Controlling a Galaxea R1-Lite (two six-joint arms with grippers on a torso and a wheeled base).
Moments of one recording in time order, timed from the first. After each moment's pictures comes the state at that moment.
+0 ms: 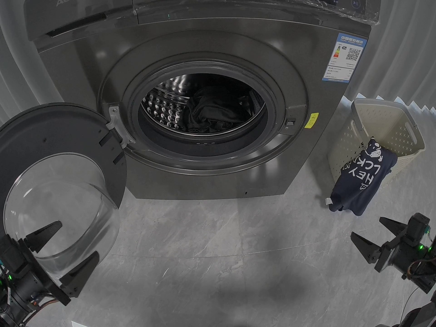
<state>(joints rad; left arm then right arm) -0.60 0.82 -0.07 -0.73 0.17 -0.02 0.48 1.19 -0.02 -0.98 -0.18 0.12</state>
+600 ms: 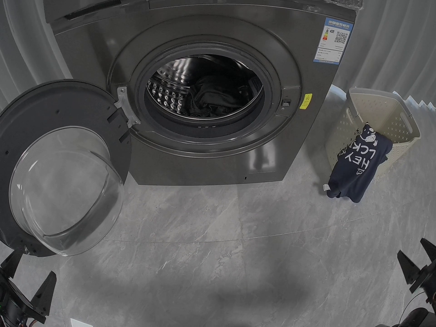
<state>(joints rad) -0.35 0.29 -0.02 -0.36 0.12 -0.02 0.27 0.48 -0.02 -0.36 -0.19 0.11</state>
